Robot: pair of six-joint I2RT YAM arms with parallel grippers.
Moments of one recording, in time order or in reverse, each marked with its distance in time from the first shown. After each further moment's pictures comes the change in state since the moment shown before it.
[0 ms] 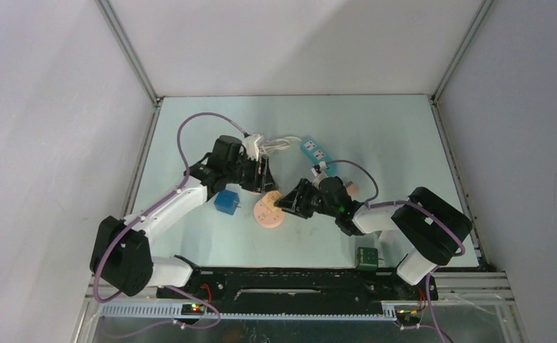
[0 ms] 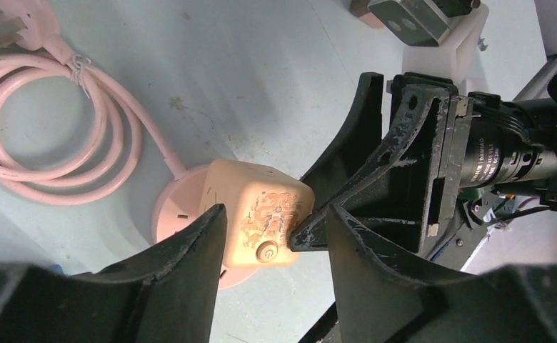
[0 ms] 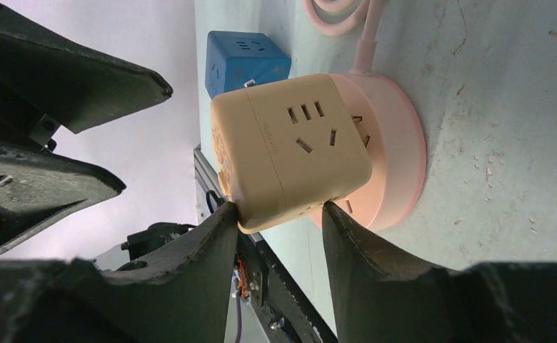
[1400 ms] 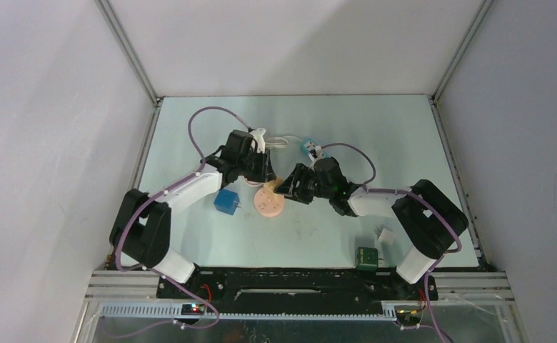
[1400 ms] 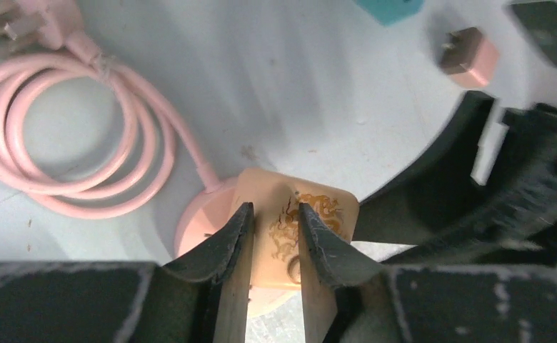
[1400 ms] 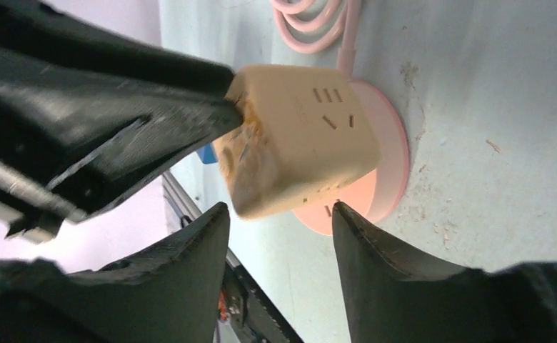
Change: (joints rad) left arm -0.006 0.211 0.069 0.077 -0.164 -0.027; right arm -0.077 0.043 0.196 -0.243 -0.045 -0.114
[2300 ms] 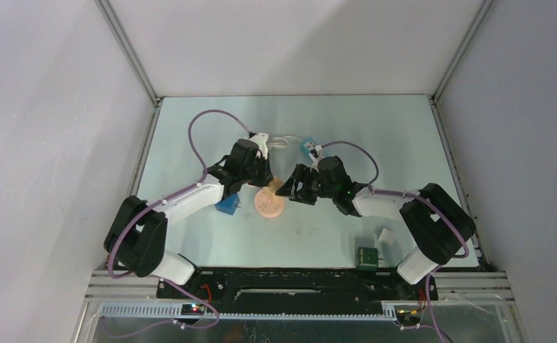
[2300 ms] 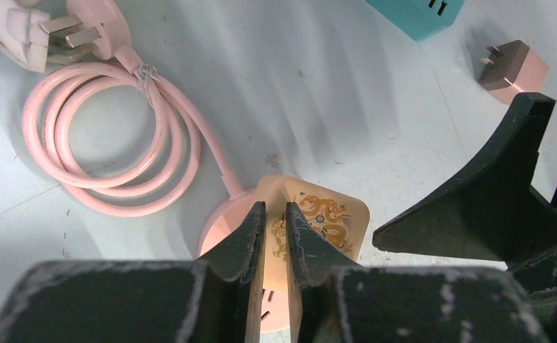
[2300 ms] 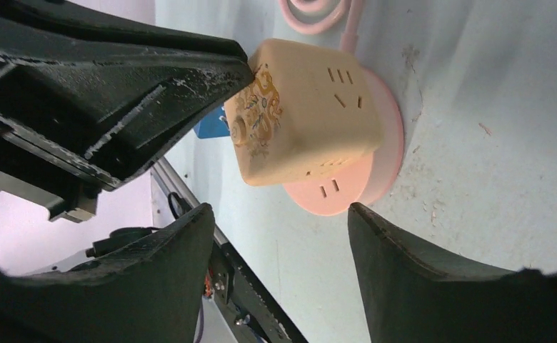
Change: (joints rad) left arm -0.083 -0.056 -0.085 0.093 -0.218 0.012; right arm -0.021 -0.056 0.003 -0.111 -0.056 -0.115
